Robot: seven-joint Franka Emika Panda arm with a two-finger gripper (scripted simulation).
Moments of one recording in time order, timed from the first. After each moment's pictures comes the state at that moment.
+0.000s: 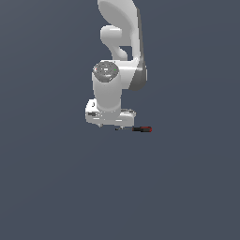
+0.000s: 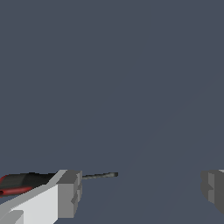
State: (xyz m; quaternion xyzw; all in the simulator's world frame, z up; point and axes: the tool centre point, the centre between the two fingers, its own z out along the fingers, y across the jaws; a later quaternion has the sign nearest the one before) arm -0.024 -0.042 0.148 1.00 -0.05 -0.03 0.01
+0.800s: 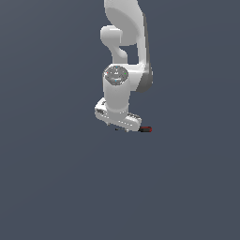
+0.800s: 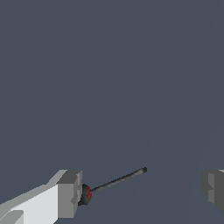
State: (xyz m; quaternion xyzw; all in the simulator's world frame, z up) arm -0.034 -0.011 0.129 0.98 -0.19 -0.03 0.01
